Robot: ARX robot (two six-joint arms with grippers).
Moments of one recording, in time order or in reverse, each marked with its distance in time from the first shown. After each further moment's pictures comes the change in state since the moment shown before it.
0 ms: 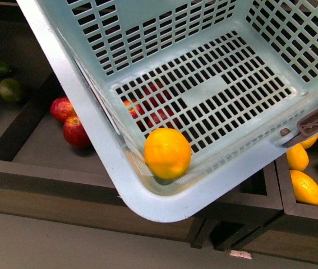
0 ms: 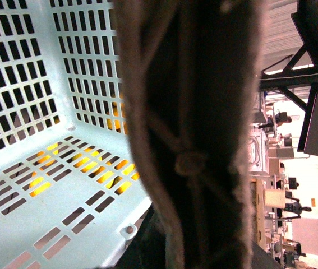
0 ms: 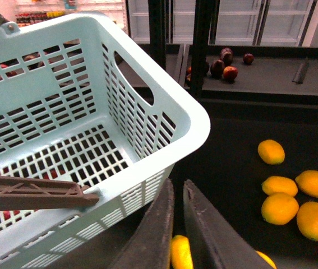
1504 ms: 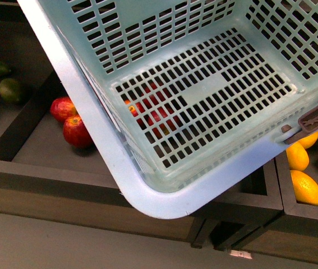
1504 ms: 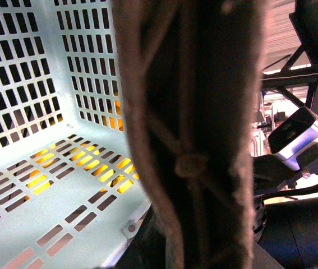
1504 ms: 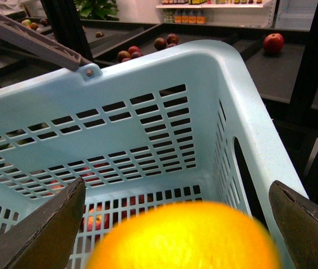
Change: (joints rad) left arm 0.001 0.000 0.004 0.001 0.001 0.000; right arm -0.035 0.919 0.804 0.023 -0.588 -0.010
